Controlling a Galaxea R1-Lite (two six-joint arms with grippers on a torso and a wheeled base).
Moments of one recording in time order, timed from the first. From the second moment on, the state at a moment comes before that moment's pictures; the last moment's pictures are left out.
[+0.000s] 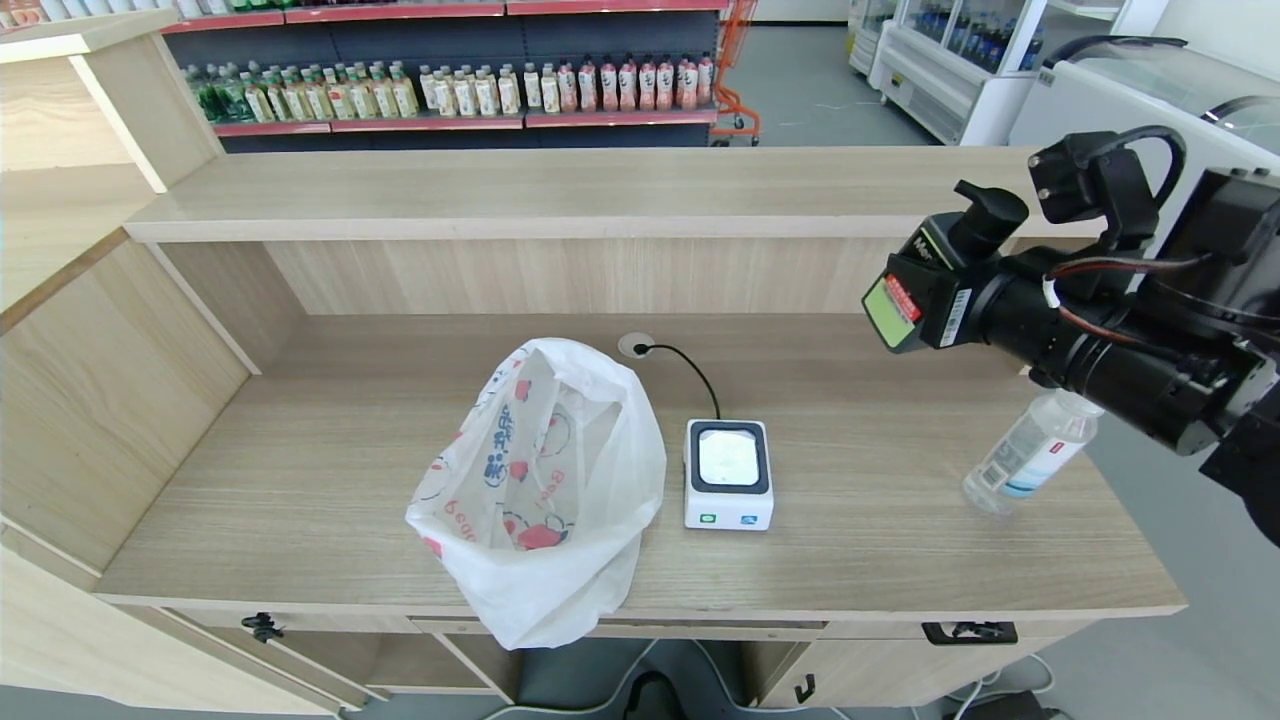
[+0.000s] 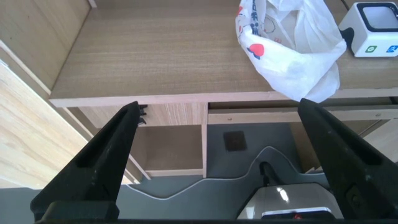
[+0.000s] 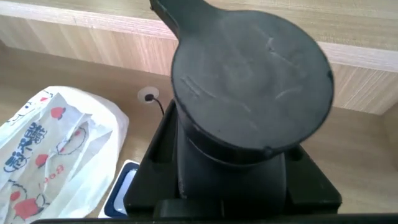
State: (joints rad) left arm -0.01 0.00 0.00 0.04 -0.04 0.04; right arm 0.40 1.59 -0.86 -0.84 -0.11 -0.12
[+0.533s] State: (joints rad) left arm -0.01 0.00 0.00 0.04 -0.04 0.03; right arm 0.46 1.54 -0.86 -0.77 -0.15 -0.09
